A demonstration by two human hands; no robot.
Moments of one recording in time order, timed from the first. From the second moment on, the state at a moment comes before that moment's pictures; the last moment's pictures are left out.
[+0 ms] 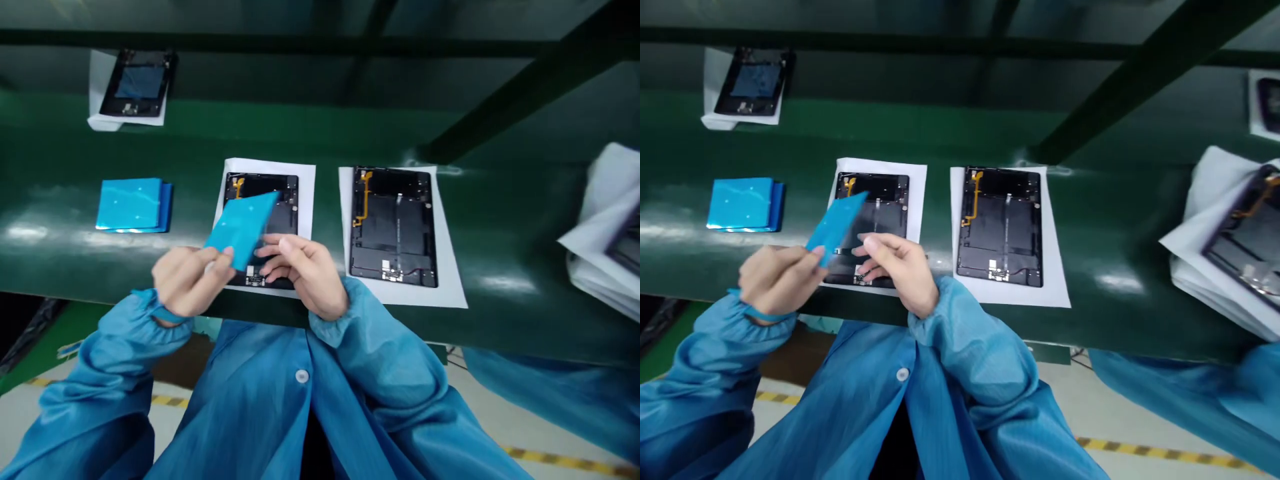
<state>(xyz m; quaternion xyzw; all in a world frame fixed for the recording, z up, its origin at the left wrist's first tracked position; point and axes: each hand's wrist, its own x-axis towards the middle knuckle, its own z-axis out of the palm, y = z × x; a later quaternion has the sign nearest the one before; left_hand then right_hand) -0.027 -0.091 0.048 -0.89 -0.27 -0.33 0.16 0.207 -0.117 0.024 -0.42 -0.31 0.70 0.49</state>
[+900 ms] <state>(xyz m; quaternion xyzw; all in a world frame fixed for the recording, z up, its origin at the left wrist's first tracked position) 0.066 -0.063 0.058 -0.84 -0.37 -0.21 -0.35 0.224 -0.128 0.020 -0.46 -0.34 0.58 0.58</state>
